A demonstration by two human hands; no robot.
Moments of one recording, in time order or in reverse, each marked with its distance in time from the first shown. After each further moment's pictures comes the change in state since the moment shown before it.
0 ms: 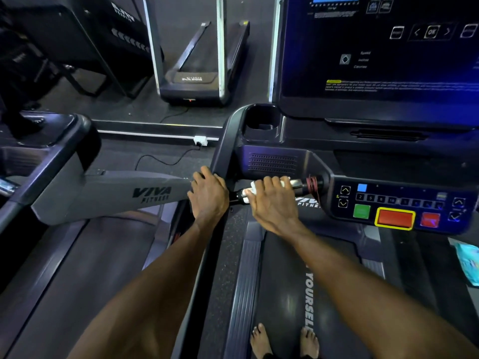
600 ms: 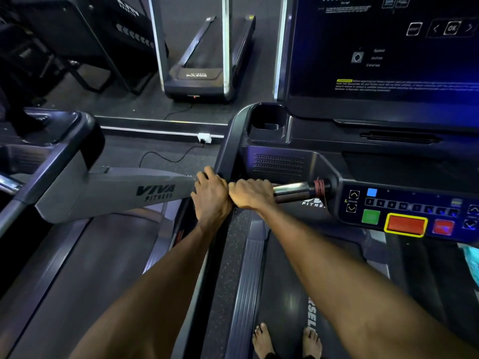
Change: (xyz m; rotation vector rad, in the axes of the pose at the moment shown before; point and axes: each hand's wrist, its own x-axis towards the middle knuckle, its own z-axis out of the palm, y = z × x) left_hand 0.004 -0.004 -0.002 -0.008 -0.071 0.015; right_hand 0.064 -0.050 -0.018 0.254 -0.481 0.063
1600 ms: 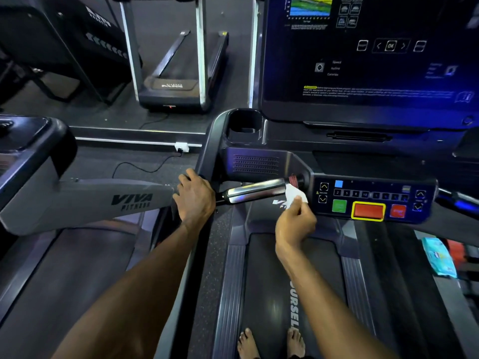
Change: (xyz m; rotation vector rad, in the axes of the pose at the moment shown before) left_hand -0.007 0.003 -0.001 -0.032 0.032 -0.006; right_hand -0.100 0.071 0.052 1.254 1.131 0.642
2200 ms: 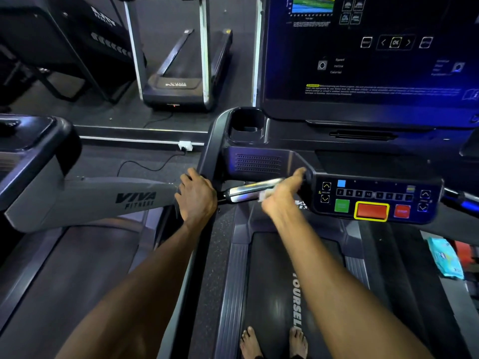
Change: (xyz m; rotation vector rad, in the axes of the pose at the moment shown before) left_hand 0.000 -0.003 0.003 -0.026 -0.009 -0.013; right_hand 0.060 0.005 0.103 0.578 -0.079 0.871
